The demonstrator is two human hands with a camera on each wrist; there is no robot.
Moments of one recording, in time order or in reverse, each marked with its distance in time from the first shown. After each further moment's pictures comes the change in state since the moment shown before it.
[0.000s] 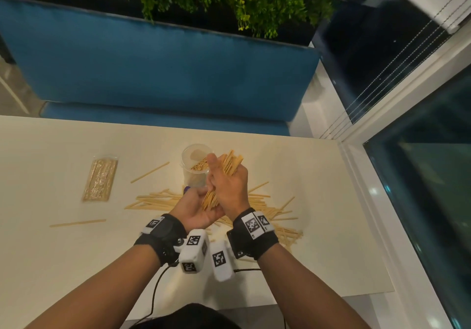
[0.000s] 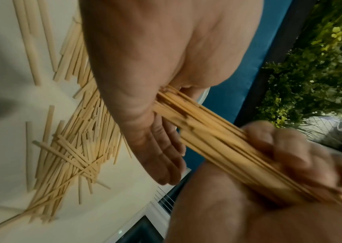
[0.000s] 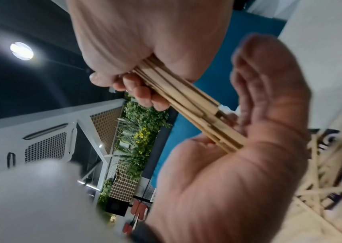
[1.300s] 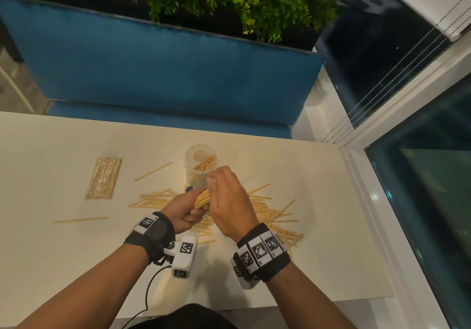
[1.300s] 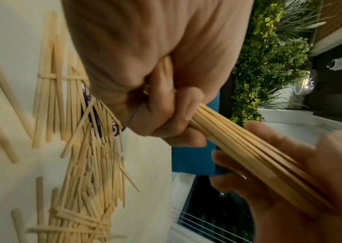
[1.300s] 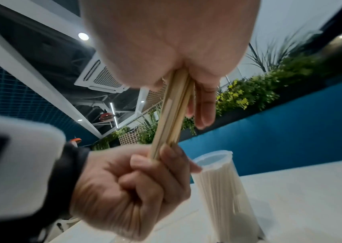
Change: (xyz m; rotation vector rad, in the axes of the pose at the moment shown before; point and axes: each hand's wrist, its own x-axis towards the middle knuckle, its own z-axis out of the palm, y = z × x) left_hand -0.020 0.015 -0.013 0.516 0.223 0.125; right_hand -0.030 0.011 -0.011 -0.880 -0.224 -0.410
